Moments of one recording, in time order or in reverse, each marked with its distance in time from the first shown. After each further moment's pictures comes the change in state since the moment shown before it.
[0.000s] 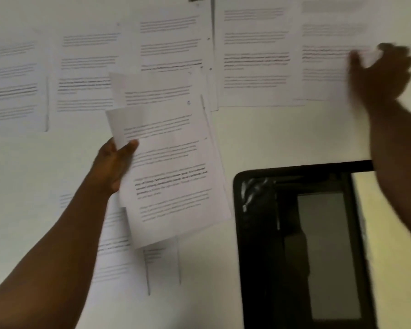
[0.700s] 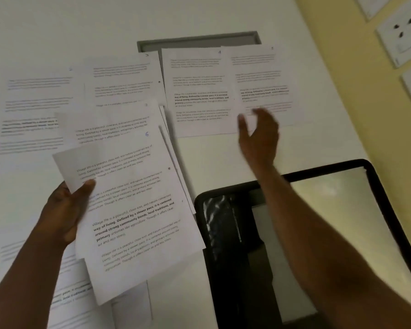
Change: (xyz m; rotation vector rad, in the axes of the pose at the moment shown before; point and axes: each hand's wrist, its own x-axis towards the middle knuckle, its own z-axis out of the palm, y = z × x) left_hand -0.020 -0.001 -0.001 -0.101 -0.095 0.013; right_hand -0.148 -0.060 -0.041 0.434 0.176 -0.198
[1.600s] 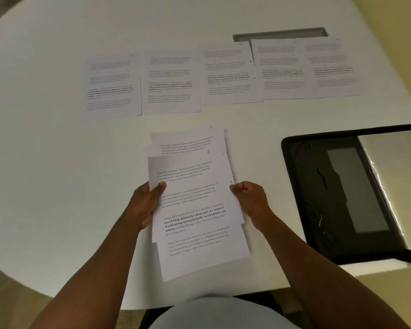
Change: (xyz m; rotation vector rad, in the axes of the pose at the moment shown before) left_hand -0.155 -0.054 -0.202 0.040 -0.031 -0.189; right_hand -0.355 -0.182 -0.021 0.423 -0.705 0.577
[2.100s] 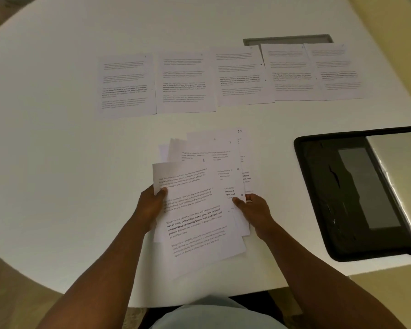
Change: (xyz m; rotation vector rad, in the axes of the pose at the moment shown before) left_hand 0.012 -0.019 -0.050 0.178 0.114 0.049; right_hand -0.017 0.028 0.048 -0.025 0.029 0.128
